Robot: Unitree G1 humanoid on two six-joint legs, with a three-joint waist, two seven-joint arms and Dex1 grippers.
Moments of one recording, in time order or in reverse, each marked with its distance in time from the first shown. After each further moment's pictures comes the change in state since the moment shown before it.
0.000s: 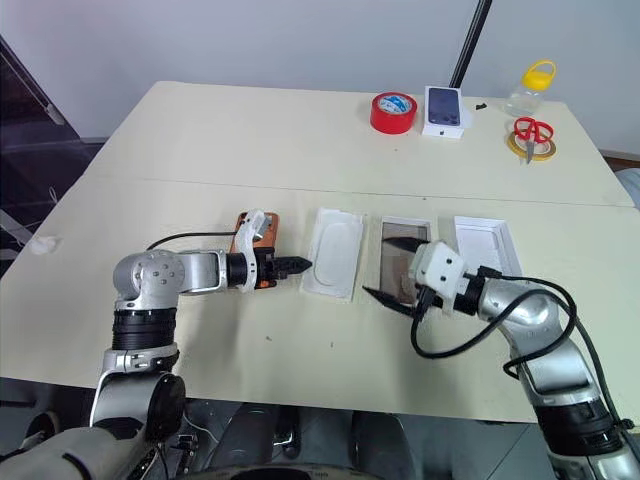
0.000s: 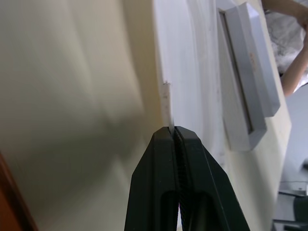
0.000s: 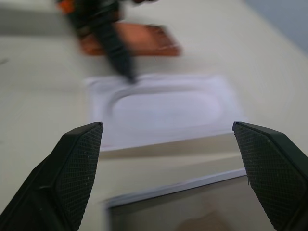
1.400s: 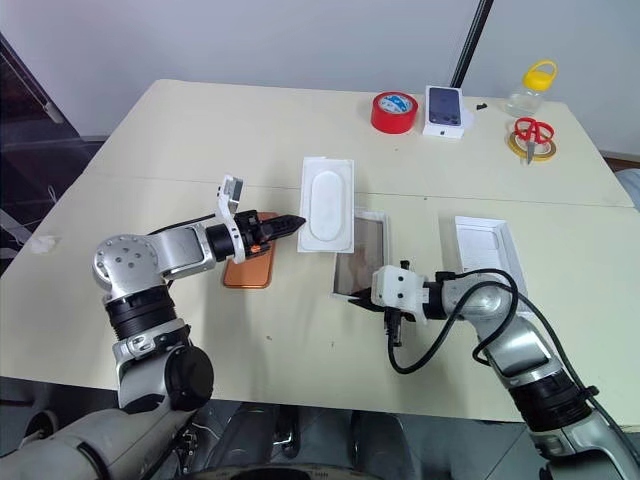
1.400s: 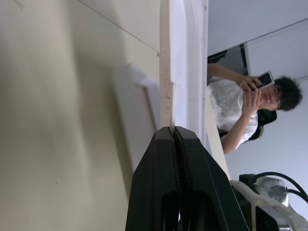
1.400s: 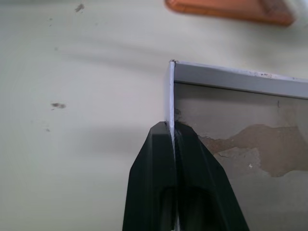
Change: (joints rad) left arm -0.101 -0.145 0.328 -0.043 -0.087 0.105 0.121; right arm -0.174 0.013 0.227 0.117 -0.140 0.057 0.114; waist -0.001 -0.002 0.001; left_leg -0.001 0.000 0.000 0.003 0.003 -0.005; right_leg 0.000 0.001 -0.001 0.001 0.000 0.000
